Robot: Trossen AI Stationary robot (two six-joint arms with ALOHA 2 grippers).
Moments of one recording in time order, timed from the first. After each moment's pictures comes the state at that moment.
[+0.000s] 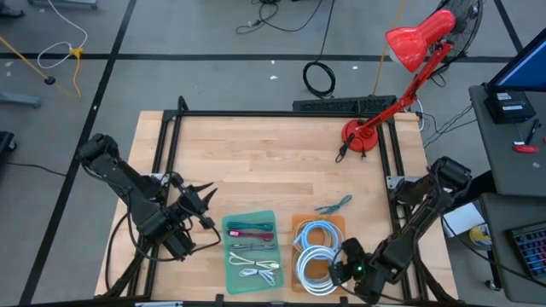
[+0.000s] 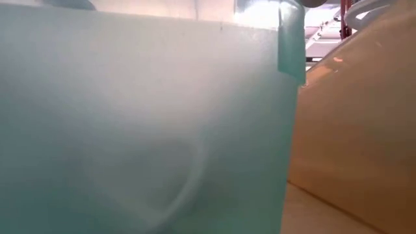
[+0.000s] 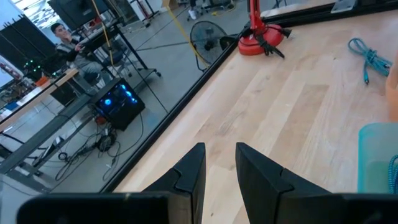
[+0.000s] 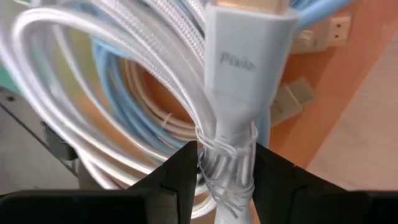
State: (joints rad) left arm -0.79 1.40 1.08 -1.38 -1.21 -1.26; right arm 0.95 1.66 1.04 -0.53 0.34 2.19
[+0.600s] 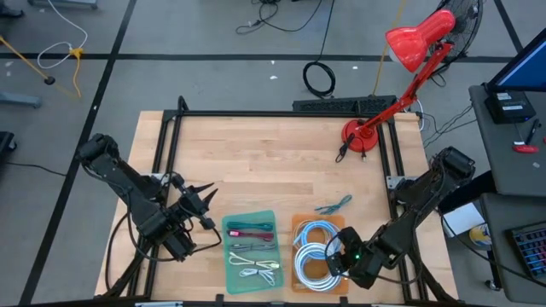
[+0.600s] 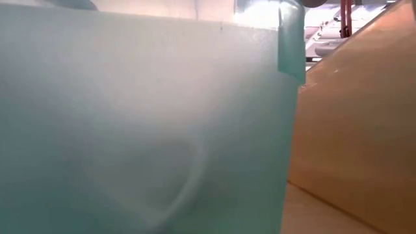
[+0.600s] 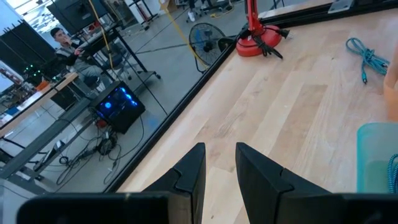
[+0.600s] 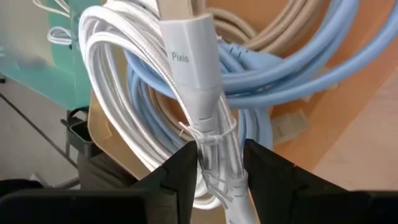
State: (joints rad) left arm -0.79 1.40 1.08 -1.36 -1.22 -1.22; right arm 0.84 1.55 1.04 -0.58 0.25 2.03
